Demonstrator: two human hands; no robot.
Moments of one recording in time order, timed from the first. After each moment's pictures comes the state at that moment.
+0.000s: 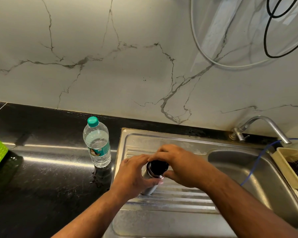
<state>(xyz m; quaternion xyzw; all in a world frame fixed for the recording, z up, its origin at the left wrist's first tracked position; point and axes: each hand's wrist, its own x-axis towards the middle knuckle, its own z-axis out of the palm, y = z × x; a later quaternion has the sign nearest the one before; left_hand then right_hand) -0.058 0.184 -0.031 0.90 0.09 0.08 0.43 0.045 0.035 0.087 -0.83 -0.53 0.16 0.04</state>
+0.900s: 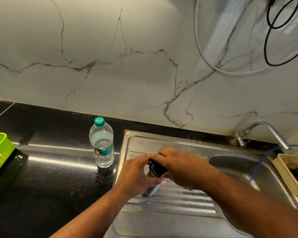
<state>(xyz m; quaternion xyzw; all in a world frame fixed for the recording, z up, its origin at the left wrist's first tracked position) -0.061 0.179 -0.013 0.89 0.10 0.11 0.42 0.039 0.042 0.093 -0.80 -0.58 0.14 -0.08</state>
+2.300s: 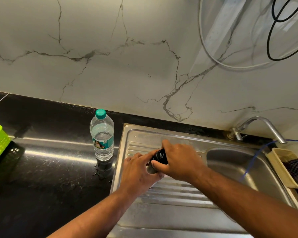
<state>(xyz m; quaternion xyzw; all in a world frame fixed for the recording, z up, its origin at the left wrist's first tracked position) -0.070 0.164 -0.020 0.90 0.15 0.11 0.38 0.035 0.045 0.061 -0.89 -0.45 0.05 -0.01</state>
